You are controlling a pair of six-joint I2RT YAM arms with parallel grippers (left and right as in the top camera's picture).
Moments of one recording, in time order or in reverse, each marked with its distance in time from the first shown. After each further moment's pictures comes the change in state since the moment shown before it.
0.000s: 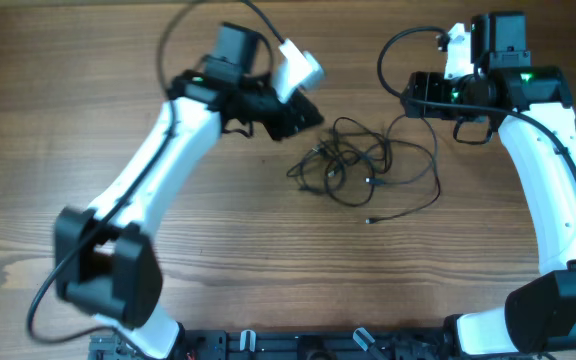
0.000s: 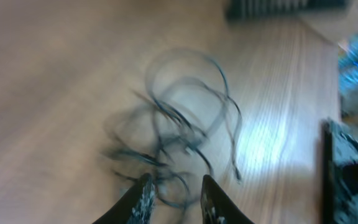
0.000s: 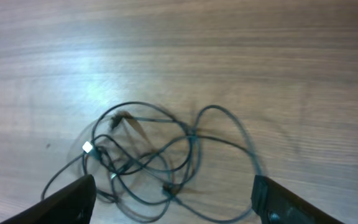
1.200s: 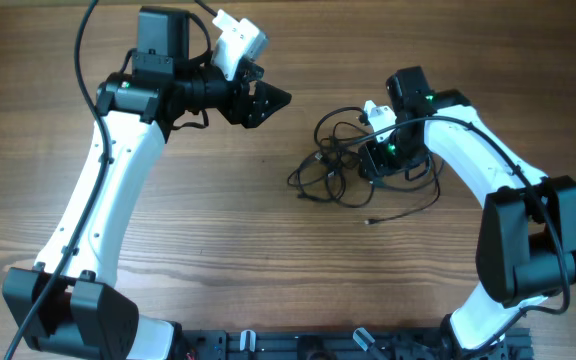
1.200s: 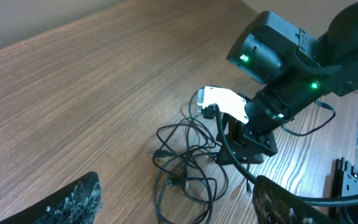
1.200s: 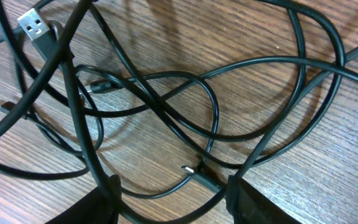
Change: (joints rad) left arm 0.155 -0.159 0.000 -0.046 -0.014 -0.082; right arm 0.171 0.233 -0.246 0.073 -0.040 -0.238
